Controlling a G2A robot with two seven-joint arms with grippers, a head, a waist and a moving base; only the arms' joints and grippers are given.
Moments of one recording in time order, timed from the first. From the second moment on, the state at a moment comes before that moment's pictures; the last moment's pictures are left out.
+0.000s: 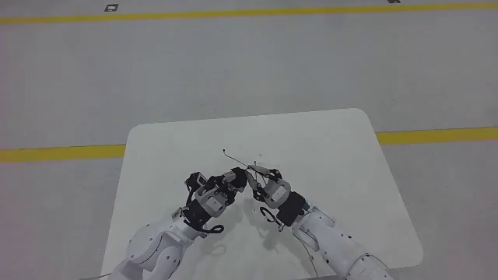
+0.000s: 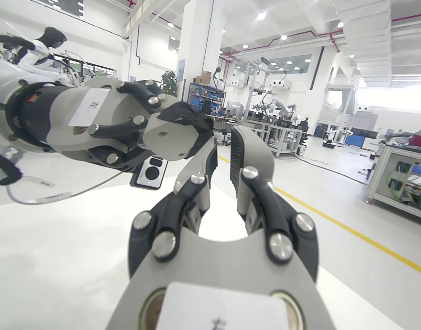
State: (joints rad) left arm 1.71 -1.20 -1.17 -1.94 -0.86 0.04 -0.45; right arm -1.43 -1.20 0.92 -1.44 -1.56 -0.17 -0.93
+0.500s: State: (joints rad) left arm 1.71 -1.20 -1.17 -1.94 -0.86 0.04 -0.45; right arm -1.42 -1.21 0.92 -1.44 -1.56 -0.18 -0.93
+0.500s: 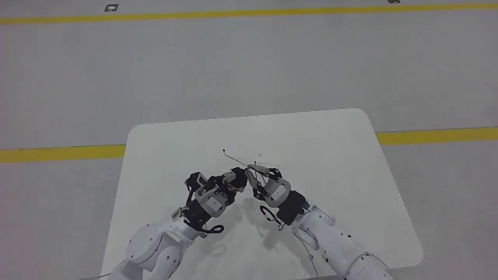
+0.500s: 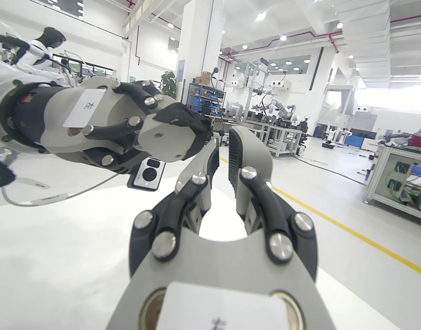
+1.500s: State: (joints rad) left arm 1.71 -1.20 -1.17 -1.94 -0.86 0.04 -0.45; right arm -1.42 -1.20 0.92 -1.43 -1.57 -0.17 -0.92
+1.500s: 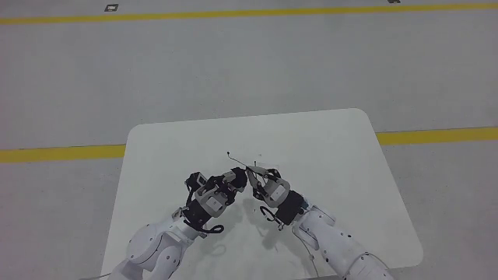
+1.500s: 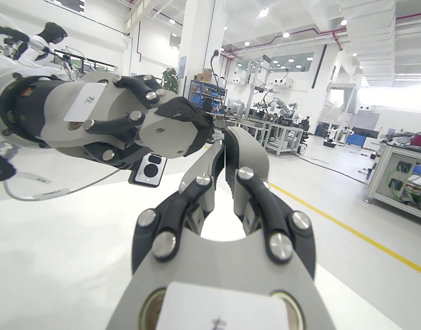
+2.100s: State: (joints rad) left arm 1.71 -1.20 -1.17 -1.94 -0.86 0.04 -0.45; right arm -1.41 -1.18 0.88 -1.43 -1.57 -0.13 -0.89
